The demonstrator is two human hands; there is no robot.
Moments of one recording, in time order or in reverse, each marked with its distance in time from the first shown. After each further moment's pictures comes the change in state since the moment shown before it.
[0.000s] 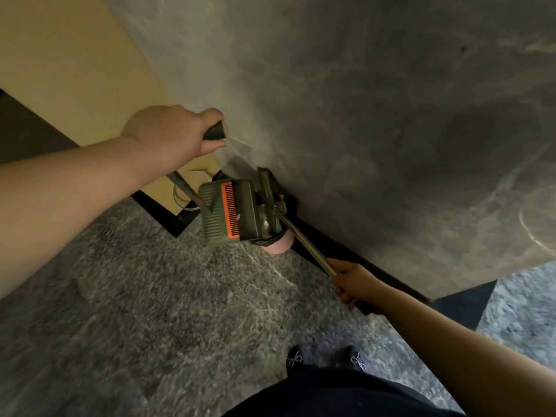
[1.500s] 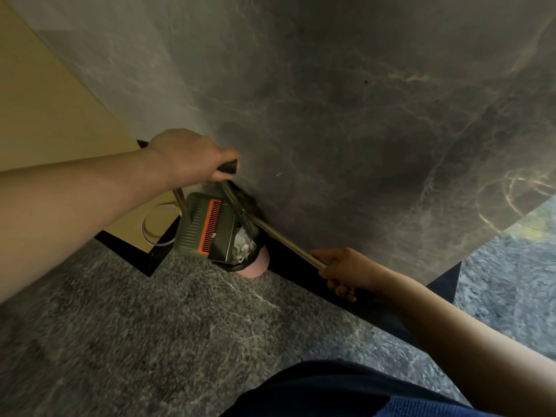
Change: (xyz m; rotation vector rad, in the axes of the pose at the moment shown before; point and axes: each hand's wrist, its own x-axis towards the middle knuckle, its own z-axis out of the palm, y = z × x) left_hand 0.070 0.068 -0.016 0.331 -0.063 0.394; right_hand -0.062 -0.026 -0.062 -0.019 0.028 -0.116
